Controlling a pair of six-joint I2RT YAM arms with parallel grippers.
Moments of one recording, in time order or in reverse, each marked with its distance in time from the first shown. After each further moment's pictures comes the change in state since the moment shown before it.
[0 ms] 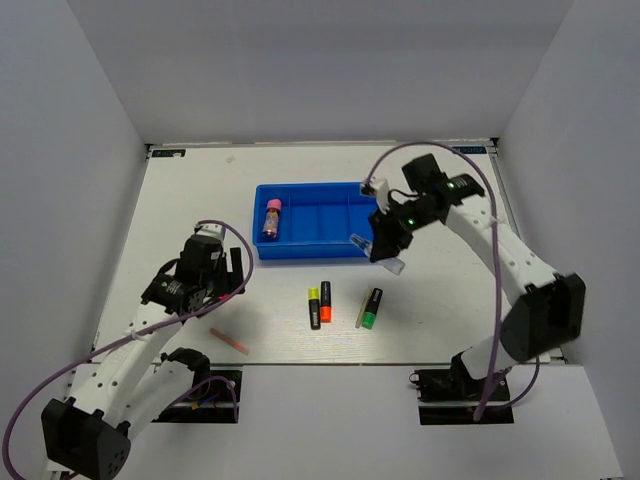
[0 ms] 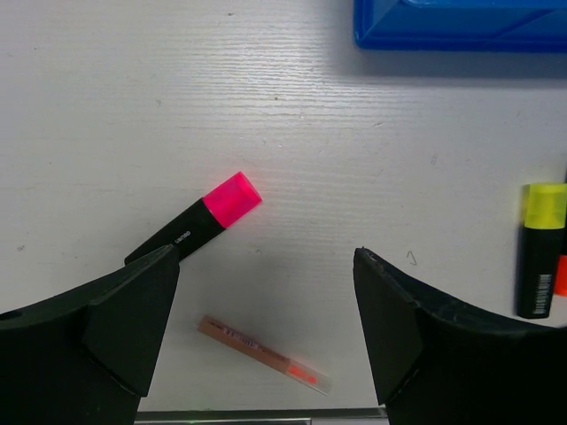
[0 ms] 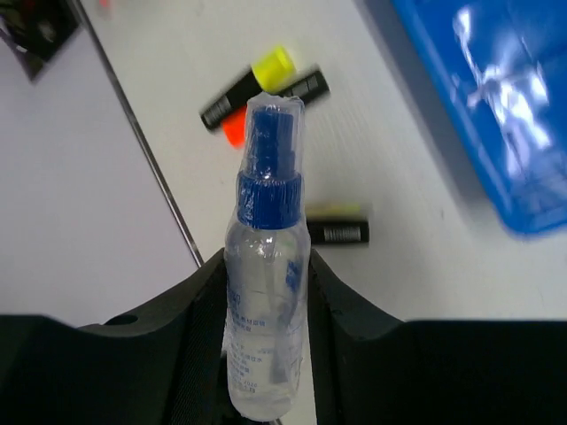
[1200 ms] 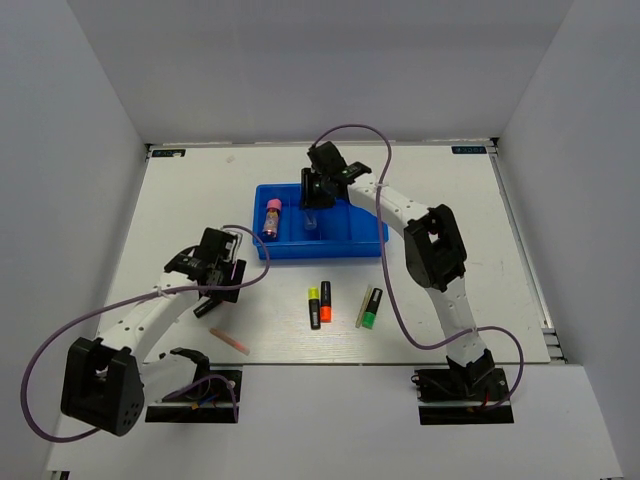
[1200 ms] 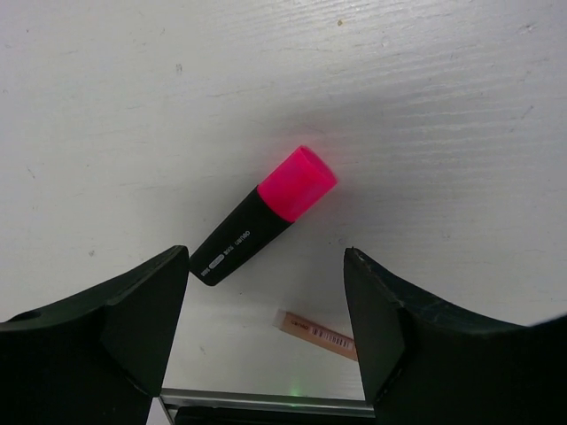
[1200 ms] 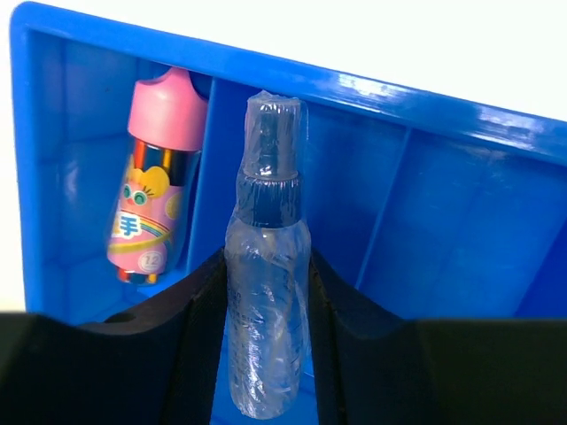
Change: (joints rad) left arm 0.034 0.281 0.001 -0.005 -0.051 0.278; right arm 0.237 0.808 0.631 0.500 0.594 0.940
